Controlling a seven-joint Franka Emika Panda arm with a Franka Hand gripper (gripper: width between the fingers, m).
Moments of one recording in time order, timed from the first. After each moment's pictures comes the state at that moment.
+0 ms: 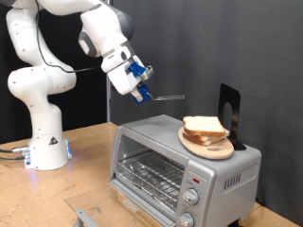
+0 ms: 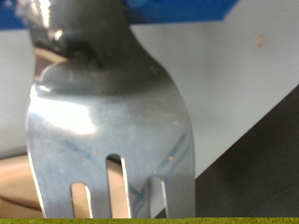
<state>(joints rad) 0.17 -0.65 0.14 -2.77 0.67 2.58 -0.03</state>
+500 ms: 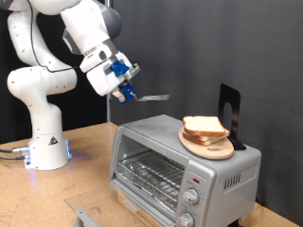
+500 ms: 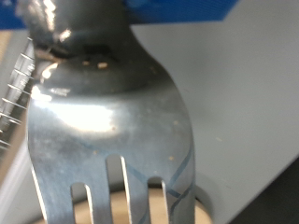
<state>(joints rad) 0.08 -0.71 0.06 -2.79 0.60 2.47 -0.05</state>
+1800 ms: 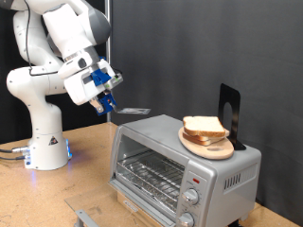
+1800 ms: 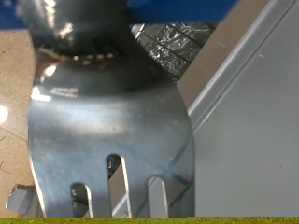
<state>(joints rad) -0.01 -0.67 0.00 -2.79 0.51 2.42 -0.13</state>
